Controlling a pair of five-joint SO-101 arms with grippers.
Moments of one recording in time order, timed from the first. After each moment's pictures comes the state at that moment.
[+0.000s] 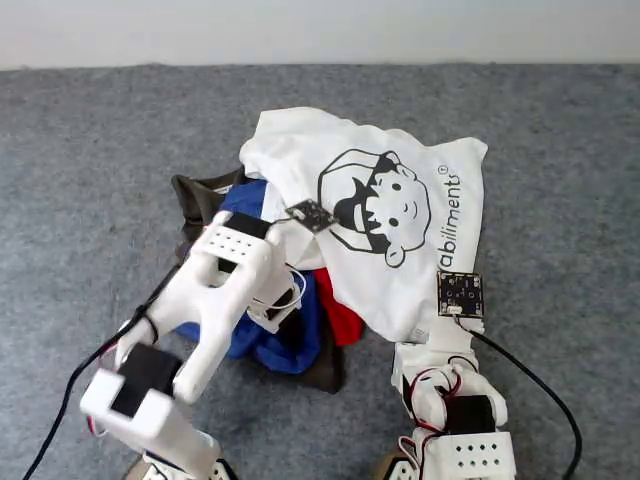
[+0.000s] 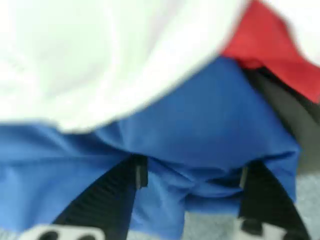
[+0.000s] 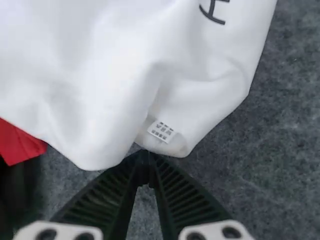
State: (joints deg) left arm 17.5 9.6 25.0 76.9 -14.5; right arm -7.1 -92.5 95.8 64.0 -9.9
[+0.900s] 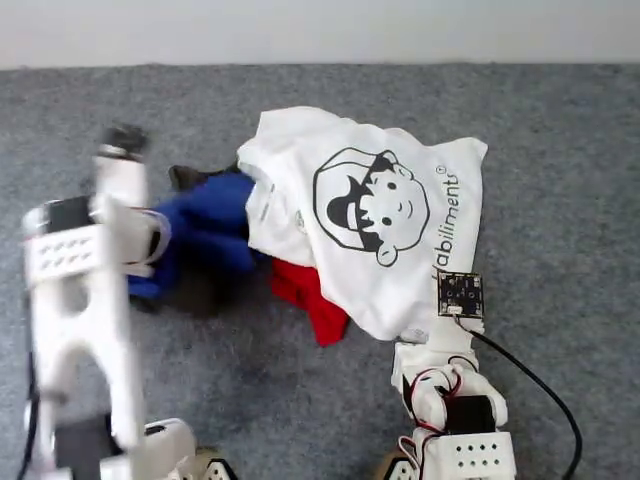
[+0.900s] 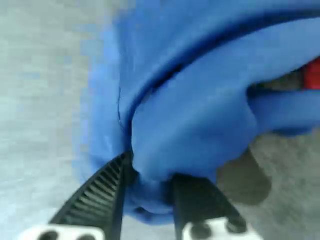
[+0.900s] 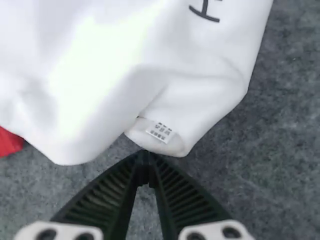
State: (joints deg) left arm -19.1 -17.6 18.2 81.7 -15.7; right arm -7.1 -92.5 95.8 64.0 -9.9
